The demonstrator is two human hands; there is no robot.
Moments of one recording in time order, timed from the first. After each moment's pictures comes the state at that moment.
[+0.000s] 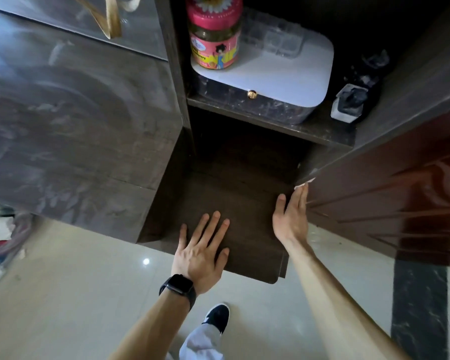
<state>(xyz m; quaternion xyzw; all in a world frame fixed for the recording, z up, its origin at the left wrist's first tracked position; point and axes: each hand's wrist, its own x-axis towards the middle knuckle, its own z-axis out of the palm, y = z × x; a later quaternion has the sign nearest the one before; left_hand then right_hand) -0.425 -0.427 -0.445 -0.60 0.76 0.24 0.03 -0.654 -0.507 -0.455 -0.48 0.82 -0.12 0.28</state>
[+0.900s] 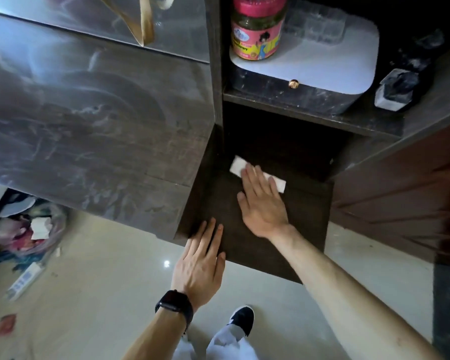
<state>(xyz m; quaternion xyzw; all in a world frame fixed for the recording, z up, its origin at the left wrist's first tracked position) -0.365 -0.405 -0.430 -0.62 0.76 0.20 -0.03 -0.548 -0.530 -0.452 -0.76 0.61 0.00 0.20</state>
